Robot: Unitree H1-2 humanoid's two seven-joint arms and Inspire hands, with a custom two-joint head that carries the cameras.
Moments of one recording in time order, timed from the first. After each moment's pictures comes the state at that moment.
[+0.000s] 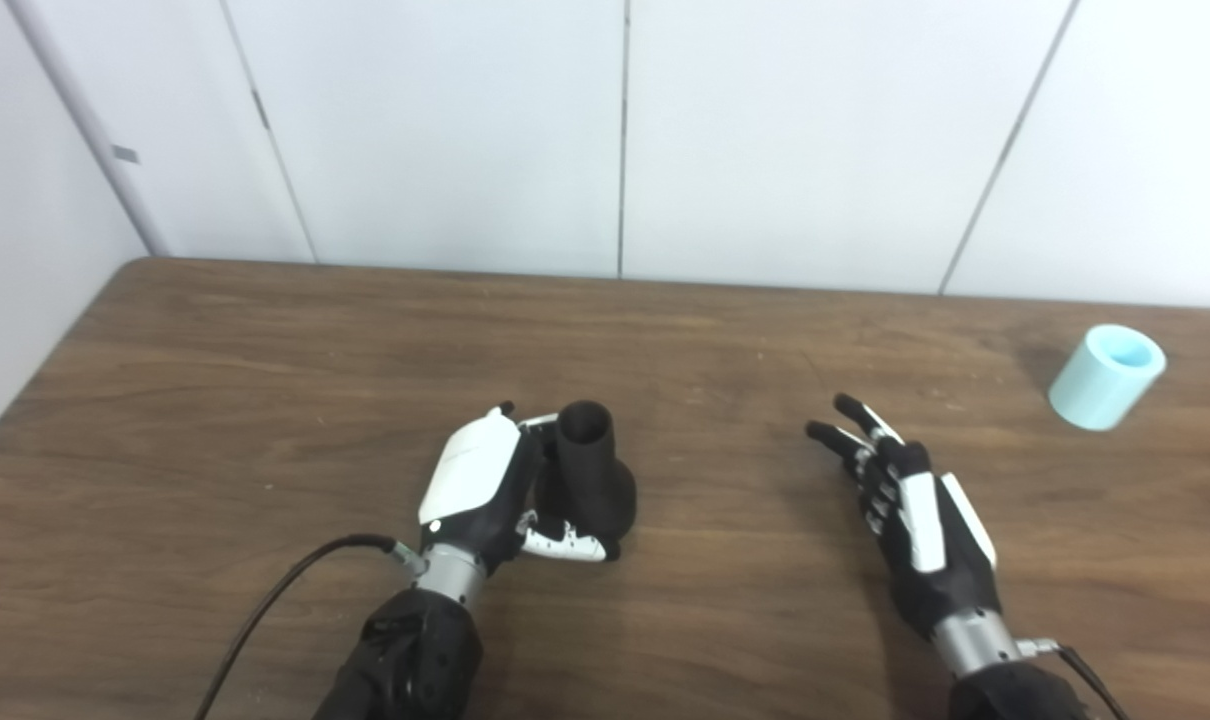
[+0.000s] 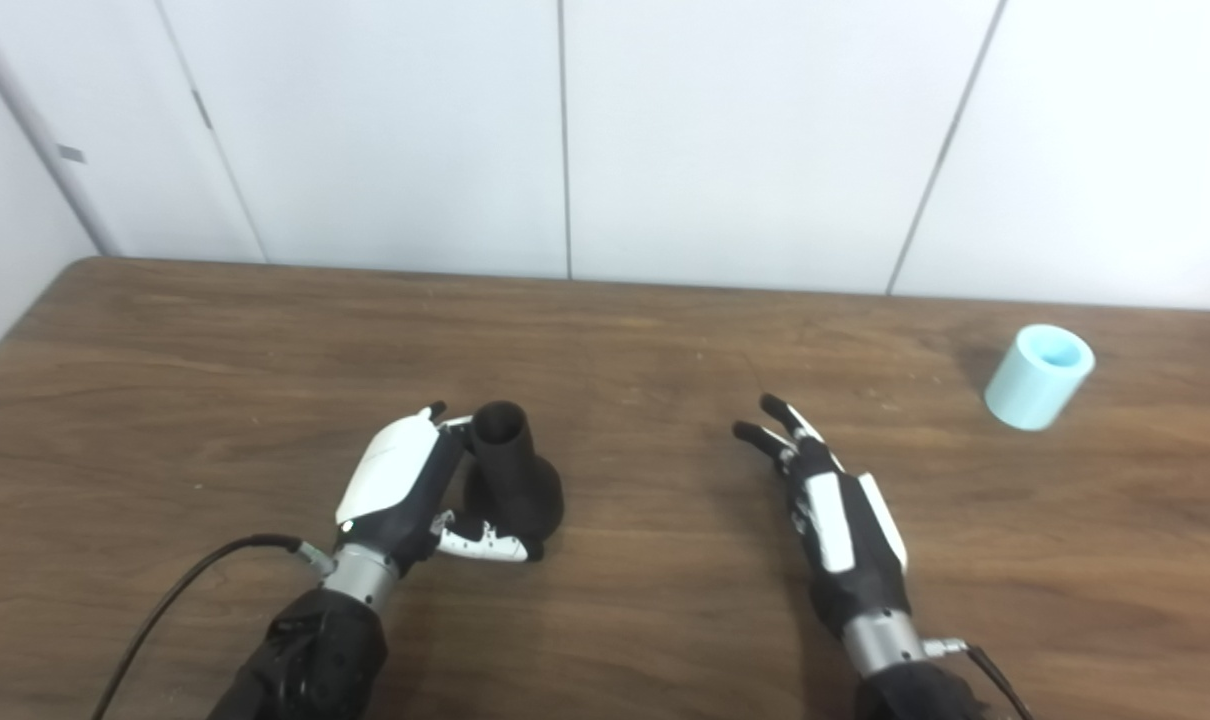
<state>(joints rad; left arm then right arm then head) -0.11 0.20 -0.37 -0.28 0.77 0.40 -0.10 -0.02 -0.04 0.03 -0.21 0.09 0.24 0.10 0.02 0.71</state>
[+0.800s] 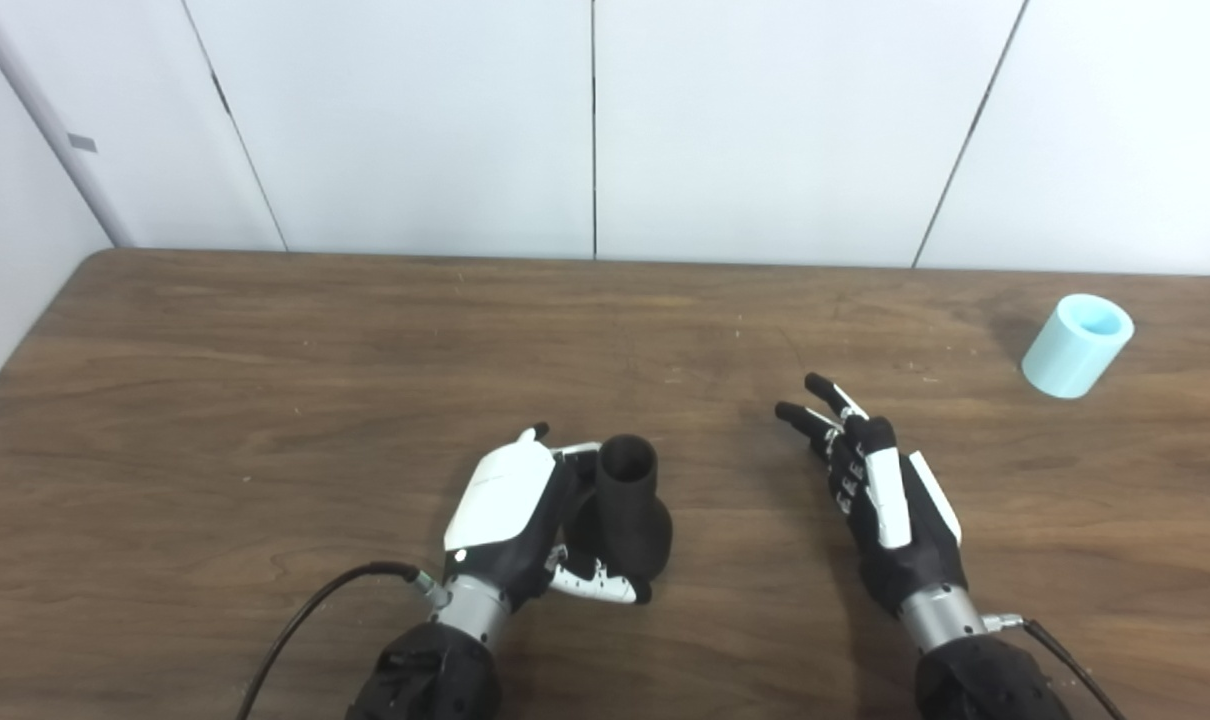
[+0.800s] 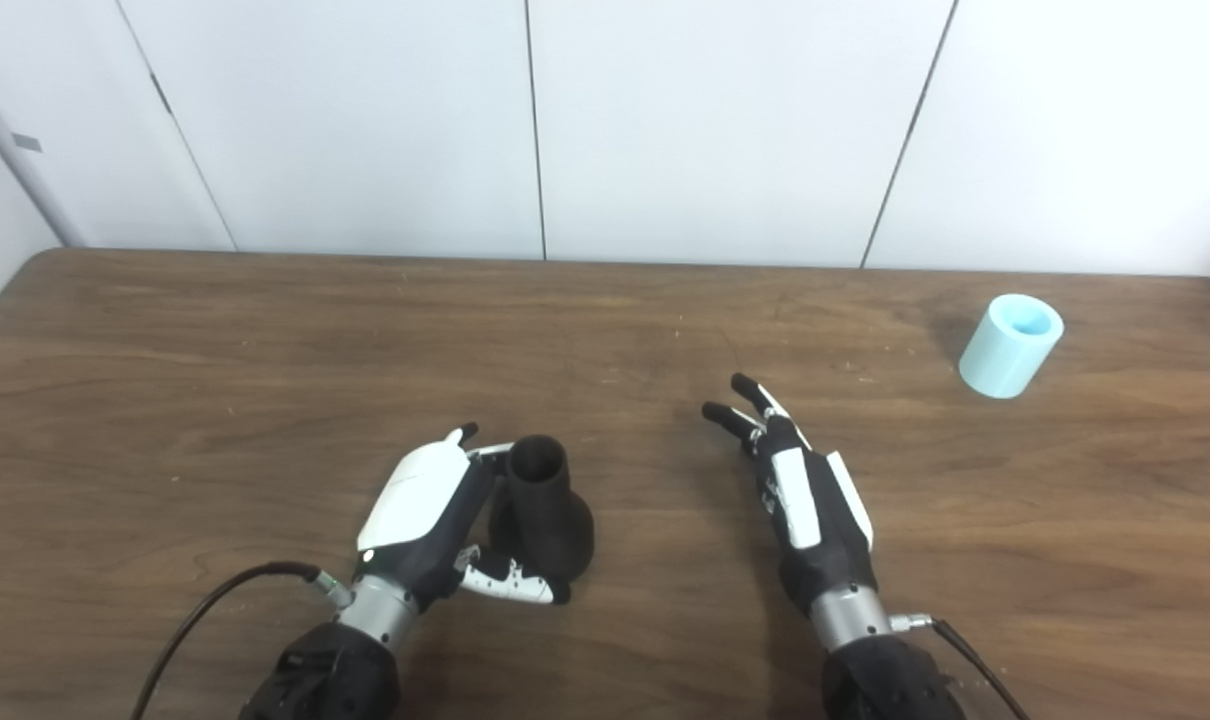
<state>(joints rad) -0.05 0.18 -0.48 -0.36 0.84 0.42 -0.19 0.00 -0.02 0.04 -0.25 0.07 0.27 0.06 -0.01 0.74</state>
